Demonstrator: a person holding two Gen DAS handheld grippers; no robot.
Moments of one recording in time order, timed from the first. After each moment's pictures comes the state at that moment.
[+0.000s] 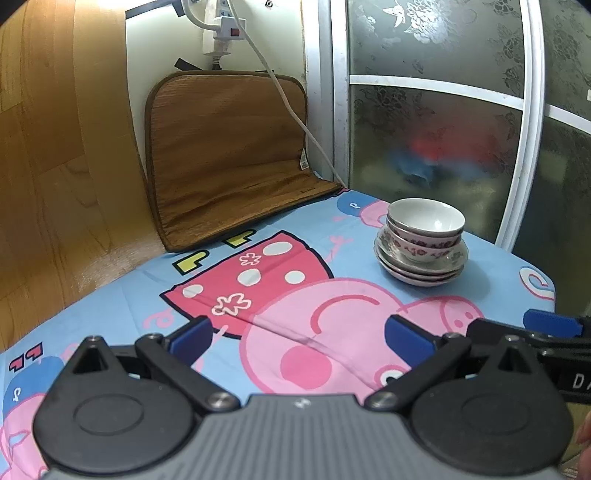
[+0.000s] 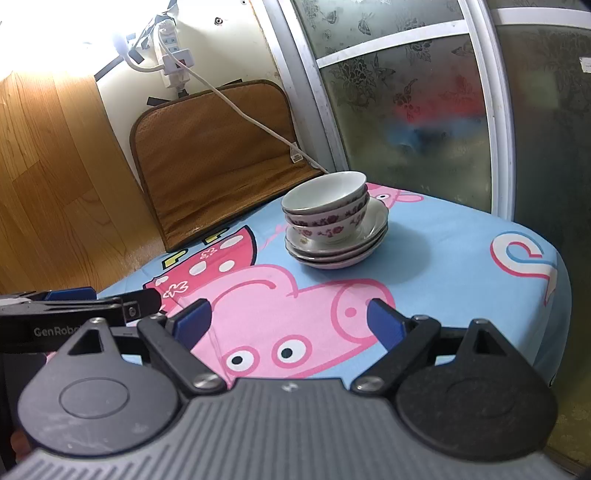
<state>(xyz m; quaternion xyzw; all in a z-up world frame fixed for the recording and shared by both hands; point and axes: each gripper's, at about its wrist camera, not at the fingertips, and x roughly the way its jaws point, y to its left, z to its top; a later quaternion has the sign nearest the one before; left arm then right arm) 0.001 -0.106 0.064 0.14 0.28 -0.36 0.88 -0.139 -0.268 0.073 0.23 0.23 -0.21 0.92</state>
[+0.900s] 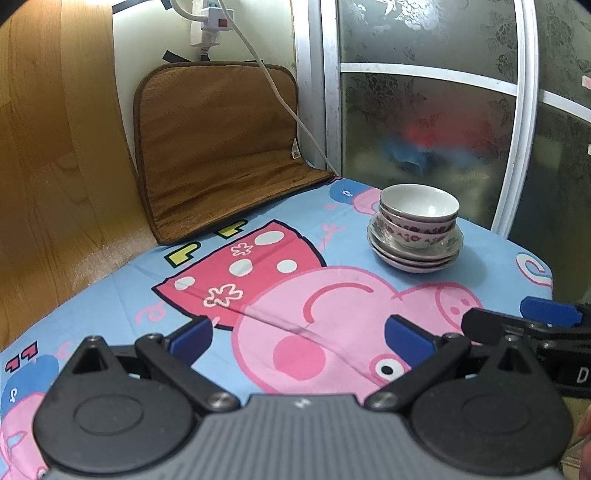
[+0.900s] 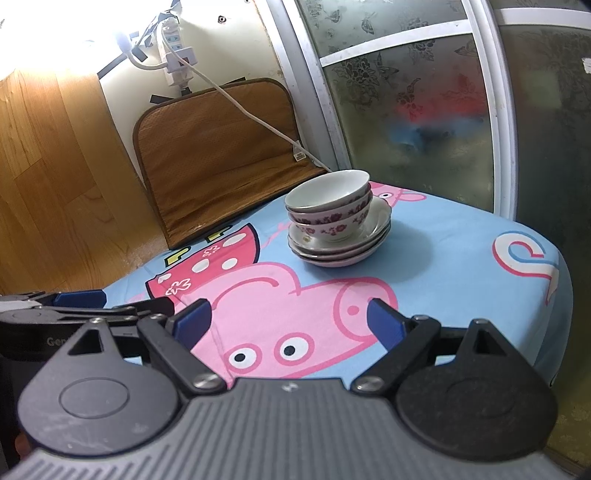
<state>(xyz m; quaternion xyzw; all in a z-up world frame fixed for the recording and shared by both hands) -0.001 -0.111 0.060 0.15 0.29 -0.37 0.87 -0.139 -0.266 0.072 0.23 0.23 -0.21 0.92</state>
